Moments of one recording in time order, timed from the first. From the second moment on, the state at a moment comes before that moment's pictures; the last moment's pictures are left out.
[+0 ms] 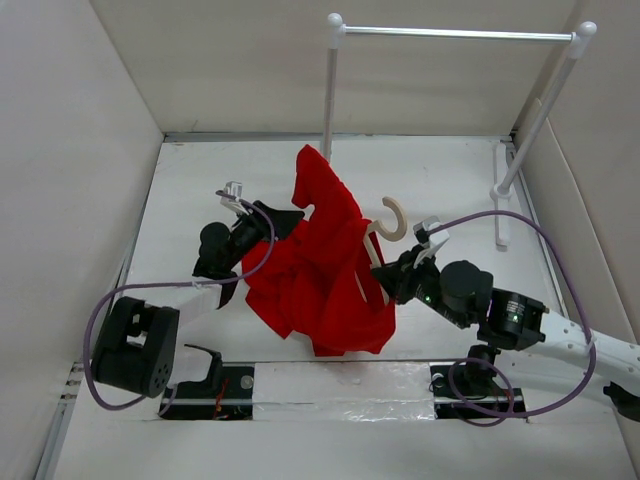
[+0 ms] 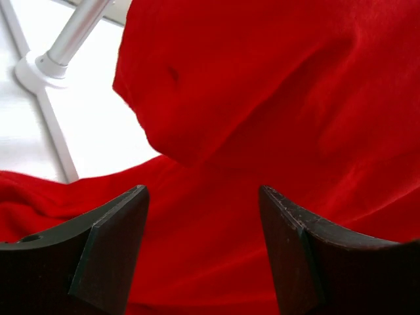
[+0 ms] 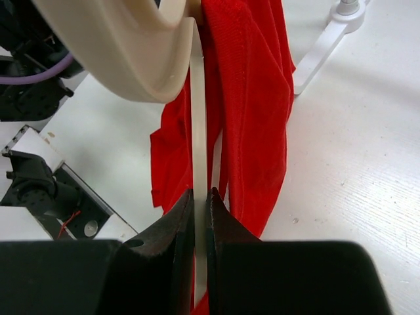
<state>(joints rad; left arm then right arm) -0.28 1.26 0.42 0.90 0.42 -0.82 1.17 0.72 0.81 -0.31 0.43 0.45</state>
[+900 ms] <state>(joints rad) -0.28 1.34 0.47 1.13 0.37 -0.94 1.16 0.68 0.80 -0.30 0.33 0.48</state>
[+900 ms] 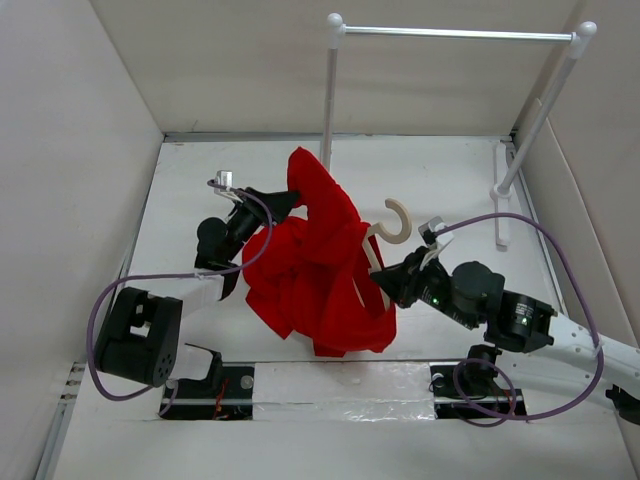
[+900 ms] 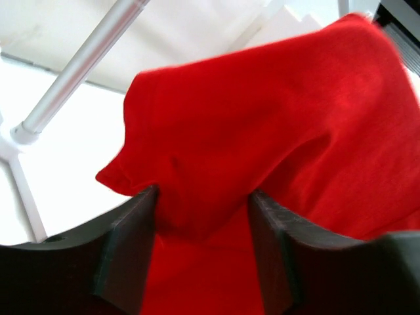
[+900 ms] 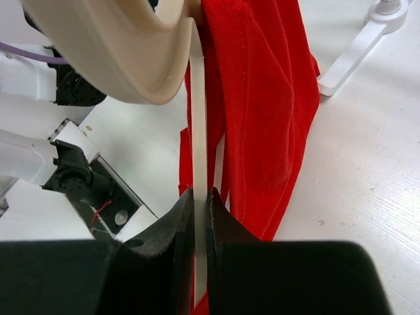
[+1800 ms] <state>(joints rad) -0.29 1.12 0.74 0.60 0.01 -0.79 1.16 0.62 0.81 -0.49 0.22 0.54</state>
